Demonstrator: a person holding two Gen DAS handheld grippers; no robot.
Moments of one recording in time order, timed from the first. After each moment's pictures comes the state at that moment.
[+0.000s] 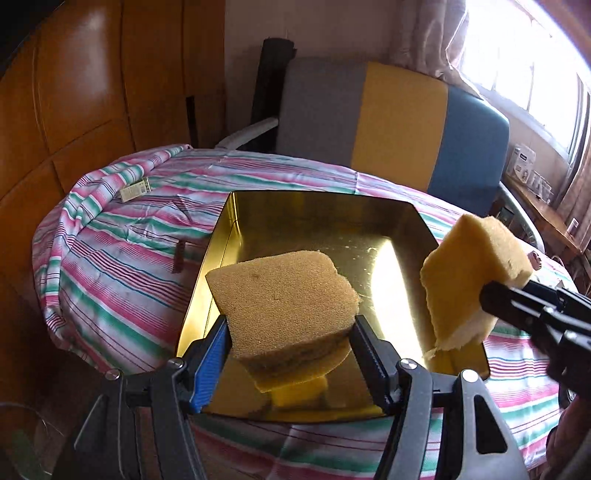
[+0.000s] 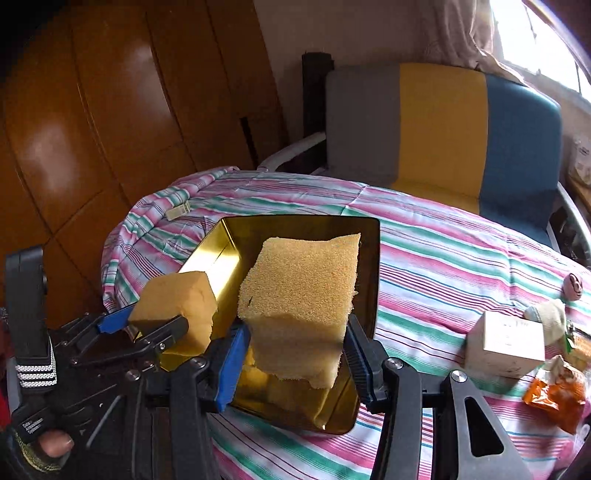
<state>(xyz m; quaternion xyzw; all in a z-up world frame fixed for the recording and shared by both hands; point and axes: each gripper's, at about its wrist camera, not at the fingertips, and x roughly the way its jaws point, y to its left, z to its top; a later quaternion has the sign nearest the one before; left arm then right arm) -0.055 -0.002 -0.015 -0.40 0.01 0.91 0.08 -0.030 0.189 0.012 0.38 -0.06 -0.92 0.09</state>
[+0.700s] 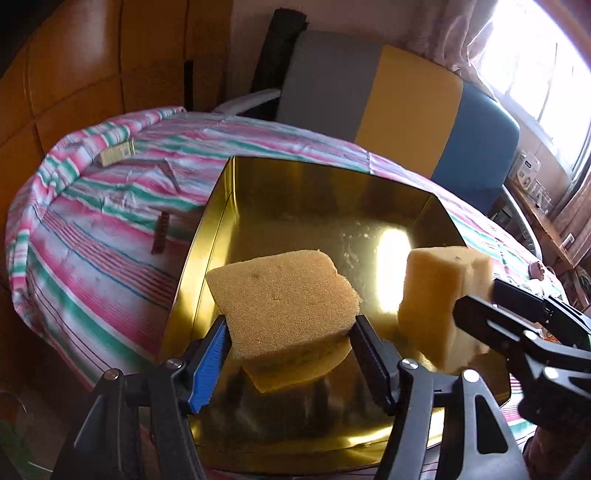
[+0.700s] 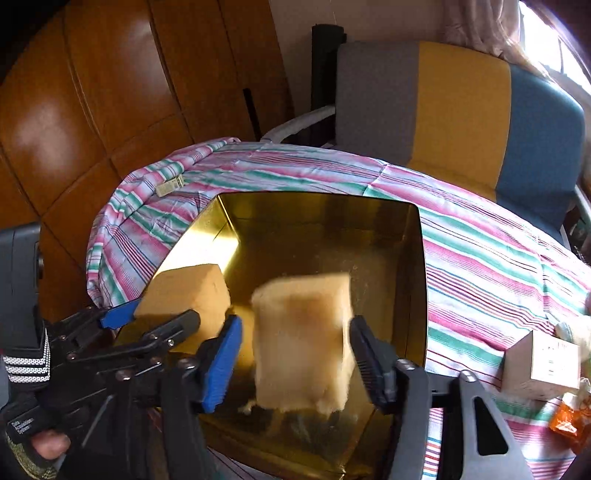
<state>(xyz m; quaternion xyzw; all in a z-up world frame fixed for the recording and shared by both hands) -0.097 -0.021 -0.050 -0.45 -0.04 0.89 0.09 -0.082 0.158 -0.020 0.41 -0.04 -0.90 0.10</state>
